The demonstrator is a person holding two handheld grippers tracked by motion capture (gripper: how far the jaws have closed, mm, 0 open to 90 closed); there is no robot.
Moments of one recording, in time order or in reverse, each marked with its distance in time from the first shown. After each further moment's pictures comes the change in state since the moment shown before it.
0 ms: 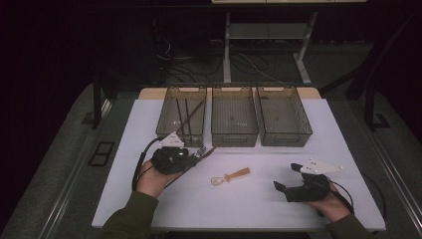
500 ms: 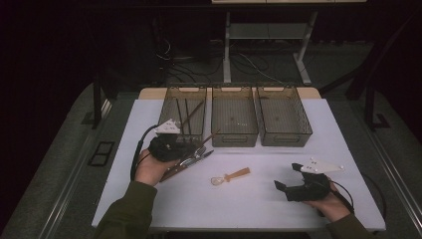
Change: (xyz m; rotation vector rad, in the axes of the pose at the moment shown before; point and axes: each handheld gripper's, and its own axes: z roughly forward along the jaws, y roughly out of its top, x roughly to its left) left arm 0.021 0.024 -0.008 -0.049 0.008 -0.015; right arm -0.002 0.000 0.000 0.010 -0.014 0.018
